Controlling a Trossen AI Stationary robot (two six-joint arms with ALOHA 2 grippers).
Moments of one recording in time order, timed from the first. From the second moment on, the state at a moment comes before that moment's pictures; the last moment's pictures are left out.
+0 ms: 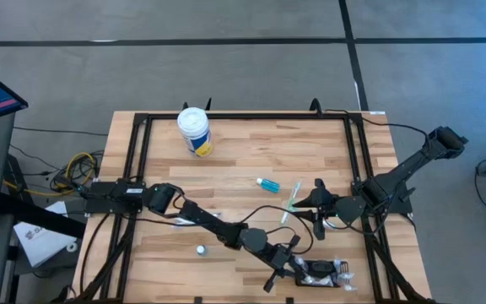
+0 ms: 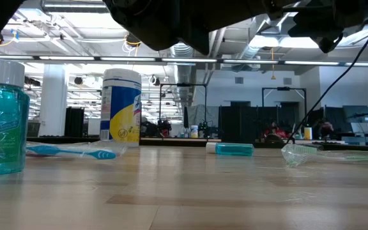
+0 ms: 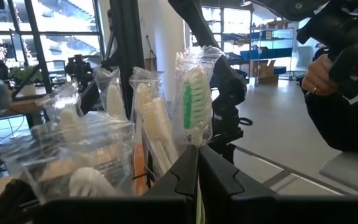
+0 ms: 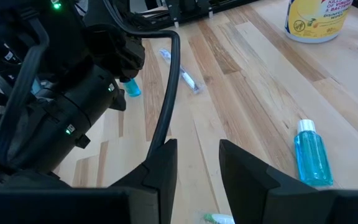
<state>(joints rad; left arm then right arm) -0.38 2.45 1.68 0.88 0.19 0.06 0.59 1.02 0.62 -0.15 0.55 0.57</state>
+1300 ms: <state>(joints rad) -0.37 2.48 1.68 0.88 0.19 0.05 0.59 1.02 0.62 -0.16 0.55 0.57</state>
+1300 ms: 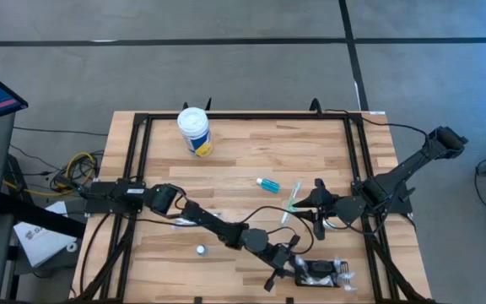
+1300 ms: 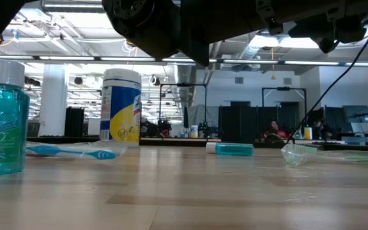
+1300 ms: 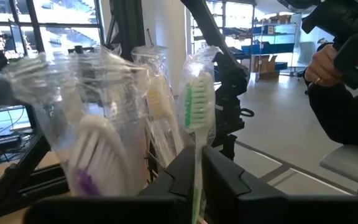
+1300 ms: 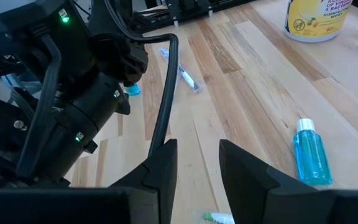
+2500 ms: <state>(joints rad) -0.36 2.33 1.50 0.78 0.19 0.04 0.59 1.02 0.62 -0.16 0.55 0.57</state>
